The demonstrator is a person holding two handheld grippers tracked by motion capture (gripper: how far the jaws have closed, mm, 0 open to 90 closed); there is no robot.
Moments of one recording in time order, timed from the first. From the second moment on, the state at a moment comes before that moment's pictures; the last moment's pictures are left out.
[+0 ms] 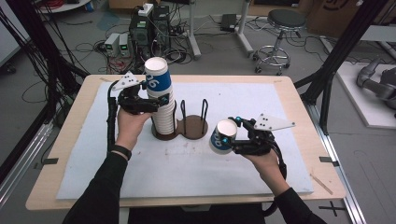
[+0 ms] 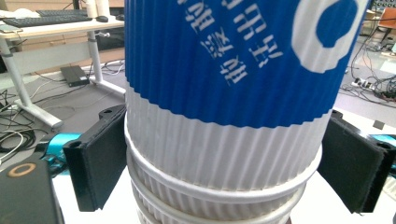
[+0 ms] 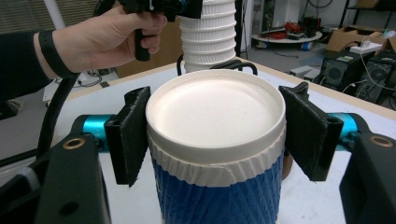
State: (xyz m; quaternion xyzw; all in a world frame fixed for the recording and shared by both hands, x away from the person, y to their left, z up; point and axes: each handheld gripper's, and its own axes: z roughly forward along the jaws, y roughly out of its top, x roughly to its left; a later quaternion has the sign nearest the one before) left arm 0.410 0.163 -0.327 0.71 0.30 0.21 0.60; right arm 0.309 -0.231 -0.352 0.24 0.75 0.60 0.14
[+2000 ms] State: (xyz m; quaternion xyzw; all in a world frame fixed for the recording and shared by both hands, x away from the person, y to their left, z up) left arm 0.299 0.160 -0.385 0.73 0.25 0.24 0.59; right arm 0.314 -0.236 -0.353 0.25 0.75 0.60 0.14
